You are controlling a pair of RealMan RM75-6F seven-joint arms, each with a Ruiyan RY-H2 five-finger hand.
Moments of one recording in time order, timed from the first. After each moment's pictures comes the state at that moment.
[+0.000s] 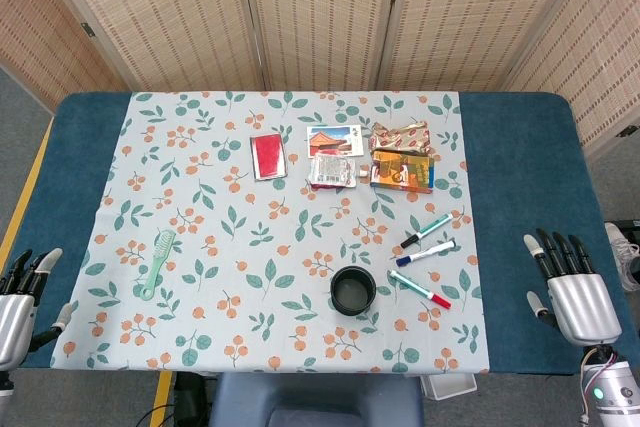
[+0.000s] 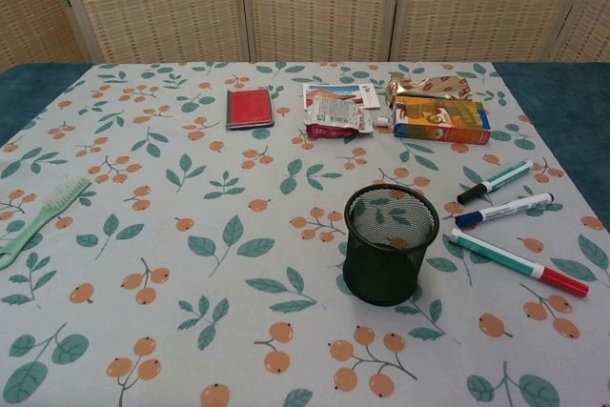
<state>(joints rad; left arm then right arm) -0.05 -1.08 -0.04 -1.69 1.54 1.54 0.11 0.09 -1.15 0.03 -1.58 -1.56 1.46 -0.23</state>
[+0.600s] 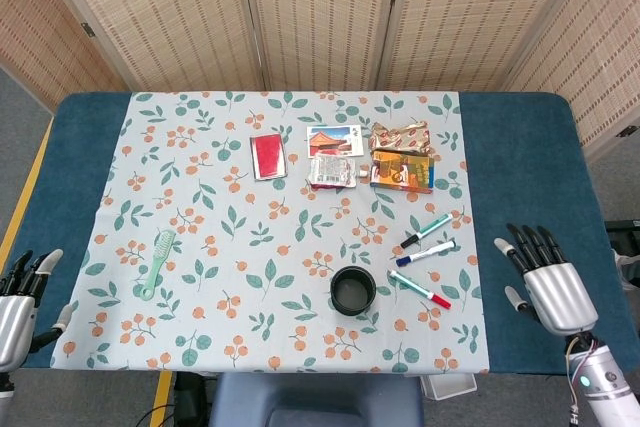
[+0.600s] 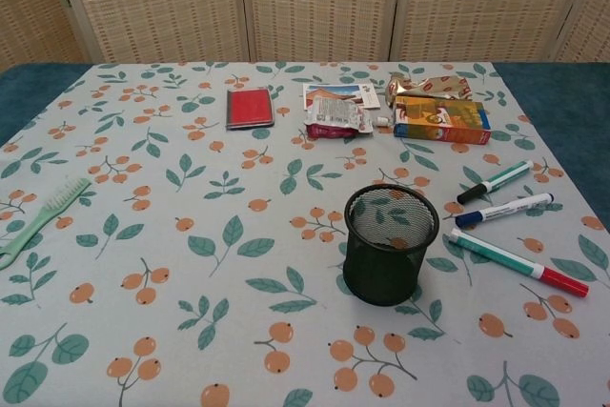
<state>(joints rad) -0.04 -1.08 -0.03 -1.69 1.54 1.55 0.12 0.17 -1.16 0.02 -1.52 -1.65 1.41 -0.14</state>
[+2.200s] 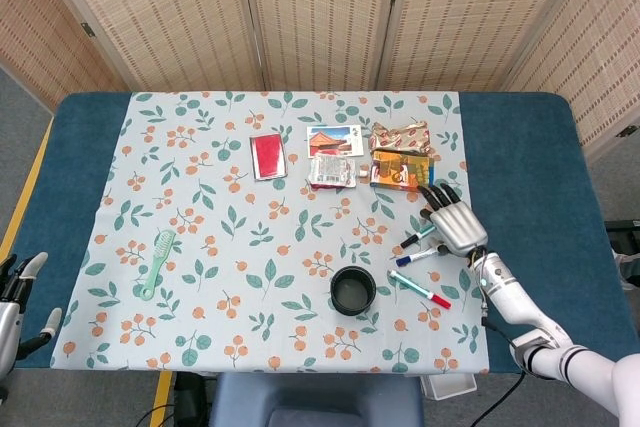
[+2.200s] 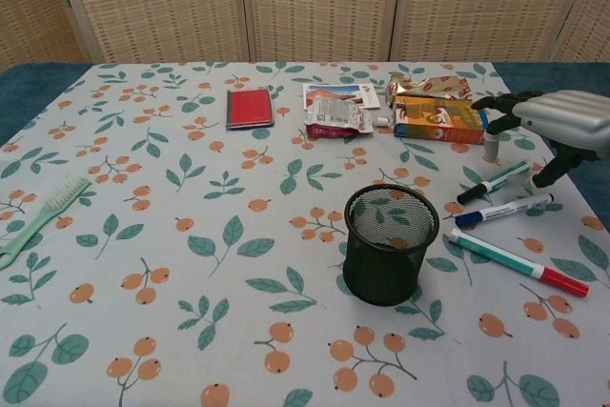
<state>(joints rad) -0.01 -1.06 -0.03 -1.71 1.55 1.60 0.10 0.62 -1.57 0.10 -0.97 -1.50 0.93 0.02</state>
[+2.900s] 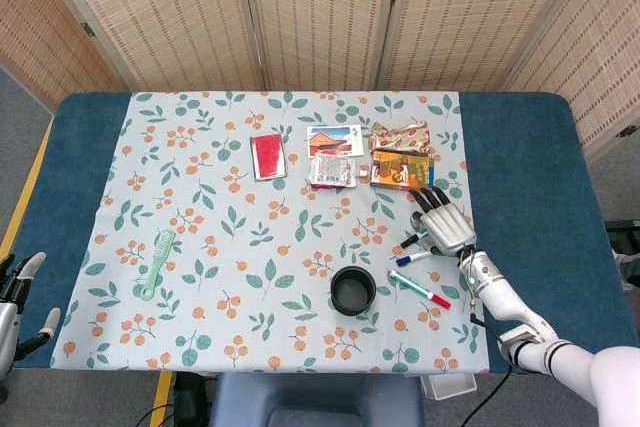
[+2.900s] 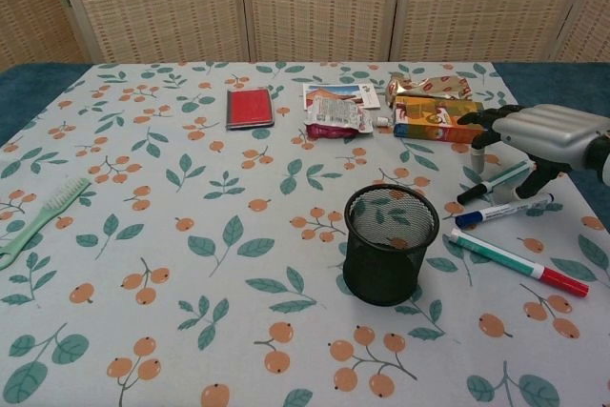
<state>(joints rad) -0.01 -1.06 -0.03 -1.70 1.56 1.60 0.10 0.65 -1.63 0.07 -0.89 -1.47 0.89 -0.01</state>
